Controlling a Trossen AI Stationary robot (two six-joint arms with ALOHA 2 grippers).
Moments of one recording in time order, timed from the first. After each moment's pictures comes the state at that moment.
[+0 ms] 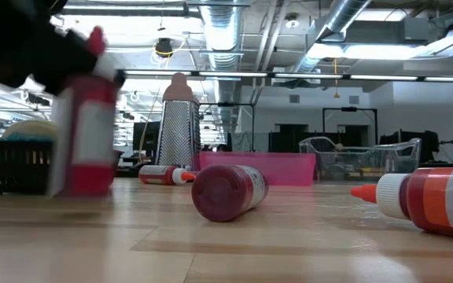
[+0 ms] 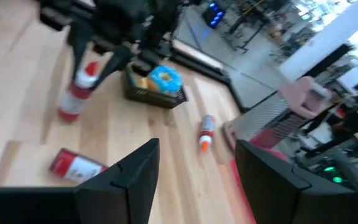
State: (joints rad) left arm -0.69 1.68 0.46 0.92 -0.49 -0.20; right arm 0.86 1.63 1.25 -0.54 1.17 0.28
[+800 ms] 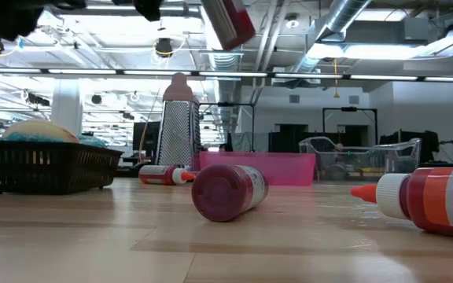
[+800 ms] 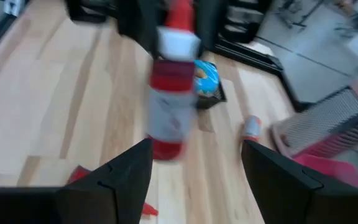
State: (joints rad) left arm -0.53 1.68 0.60 1.27 -0.49 0.34; right arm 0.62 1.63 1.25 -0.33 0.79 0.09
